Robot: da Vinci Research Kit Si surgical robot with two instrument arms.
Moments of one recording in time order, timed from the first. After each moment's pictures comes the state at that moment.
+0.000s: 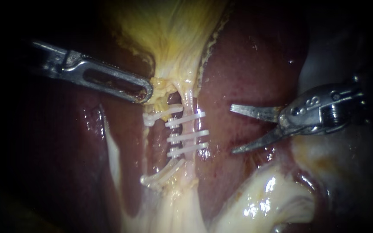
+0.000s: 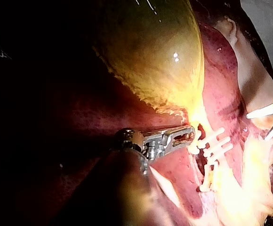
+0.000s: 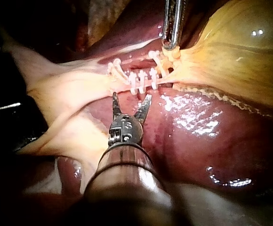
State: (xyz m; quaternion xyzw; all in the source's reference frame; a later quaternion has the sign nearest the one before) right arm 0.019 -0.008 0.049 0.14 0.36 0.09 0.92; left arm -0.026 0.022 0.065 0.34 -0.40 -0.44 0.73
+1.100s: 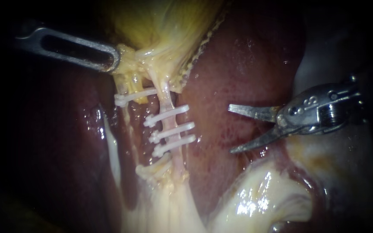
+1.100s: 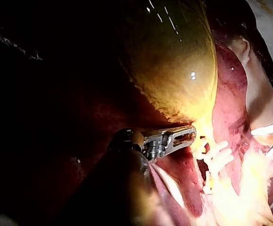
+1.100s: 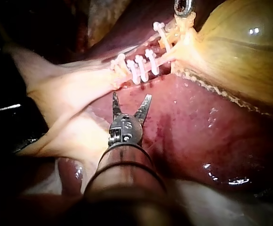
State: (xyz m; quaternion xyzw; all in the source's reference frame) right arm 0.019 -0.008 0.049 0.14 0.36 0.10 0.92; left arm -0.021 0.026 0.058 0.32 -0.43 -0.47 0.70
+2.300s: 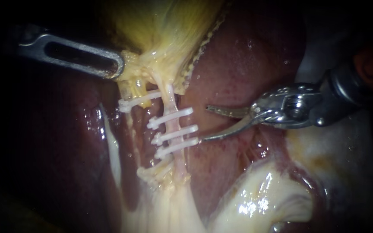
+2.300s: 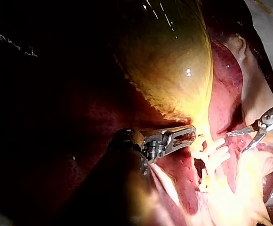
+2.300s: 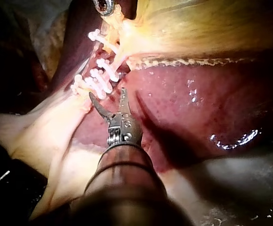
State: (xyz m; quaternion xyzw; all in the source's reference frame) right arm 0.022 -0.007 0.056 0.36 0.35 0.25 0.83; left arm -0.022 0.025 0.058 0.32 -0.43 -0.47 0.70
